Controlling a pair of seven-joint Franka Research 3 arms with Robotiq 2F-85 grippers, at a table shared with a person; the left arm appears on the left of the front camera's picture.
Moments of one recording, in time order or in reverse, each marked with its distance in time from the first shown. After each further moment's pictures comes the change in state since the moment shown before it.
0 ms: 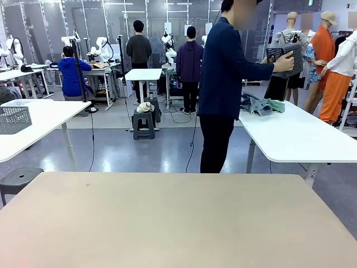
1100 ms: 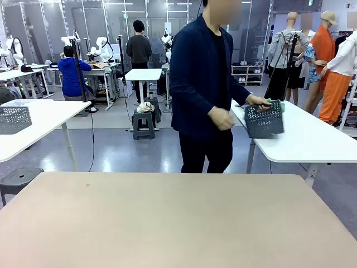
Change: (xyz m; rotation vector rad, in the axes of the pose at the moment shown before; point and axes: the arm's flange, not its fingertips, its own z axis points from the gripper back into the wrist) left arm 0.000 0.000 0.000 0.000 0.000 0.000; right arm 0.000 0.000 0.000 0.000 0.000 0.000
